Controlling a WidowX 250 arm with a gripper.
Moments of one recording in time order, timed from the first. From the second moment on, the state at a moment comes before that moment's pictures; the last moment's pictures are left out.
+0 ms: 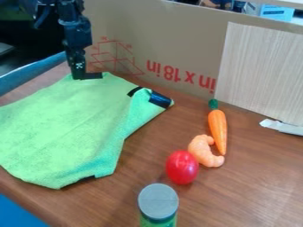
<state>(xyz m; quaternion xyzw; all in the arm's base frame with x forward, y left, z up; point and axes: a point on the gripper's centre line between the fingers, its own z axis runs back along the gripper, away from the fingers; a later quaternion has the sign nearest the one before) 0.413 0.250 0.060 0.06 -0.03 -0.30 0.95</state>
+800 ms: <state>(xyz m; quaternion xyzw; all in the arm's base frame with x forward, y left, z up) 0.437 0.243 0.049 0.07 -0.03 -0.30 0.95</state>
